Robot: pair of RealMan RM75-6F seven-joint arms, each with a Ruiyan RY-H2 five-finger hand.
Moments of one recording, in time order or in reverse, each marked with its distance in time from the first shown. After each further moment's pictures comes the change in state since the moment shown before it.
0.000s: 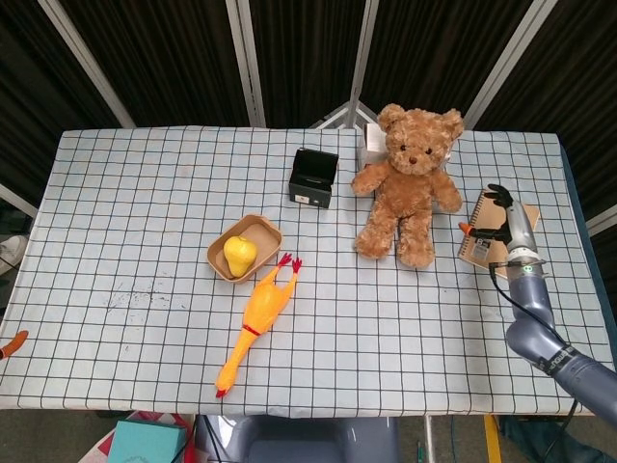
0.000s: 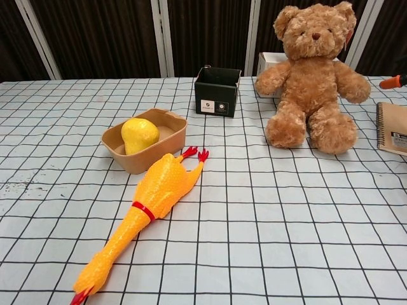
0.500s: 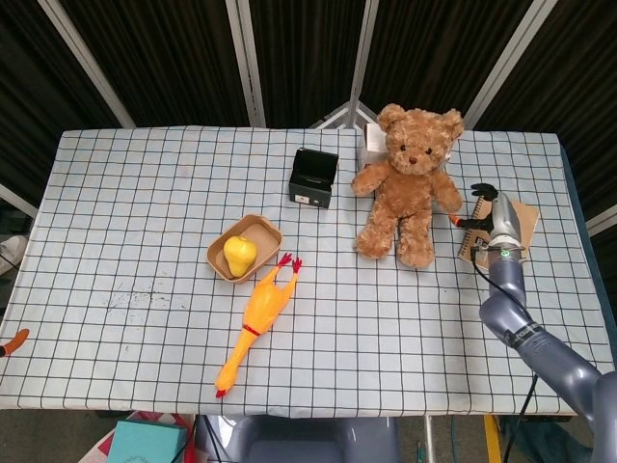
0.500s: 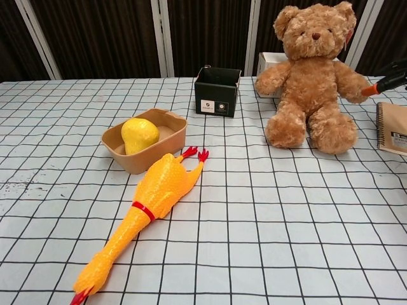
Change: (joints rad) left arm -0.015 -0.012 -0.010 0.000 -0.043 -0.031 0.044; right arm 0.128 -0.168 0.007 0.275 0.135 -0.052 -0.159
